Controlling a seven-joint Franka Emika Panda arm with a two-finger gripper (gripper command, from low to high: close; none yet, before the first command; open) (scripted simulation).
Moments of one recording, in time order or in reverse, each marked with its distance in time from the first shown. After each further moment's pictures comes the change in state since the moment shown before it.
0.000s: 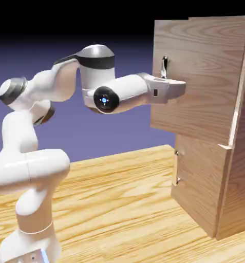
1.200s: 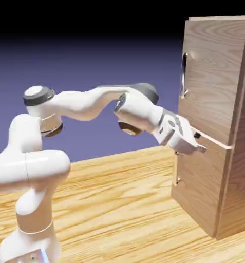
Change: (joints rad) arm 0.022 0.231 0.463 0.185 -0.072 1.082 0.574
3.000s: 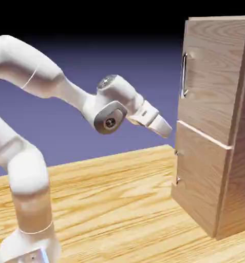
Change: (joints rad) arm -1.517 -1.957 1.873 -0.295 -2.076 0.630 0.870
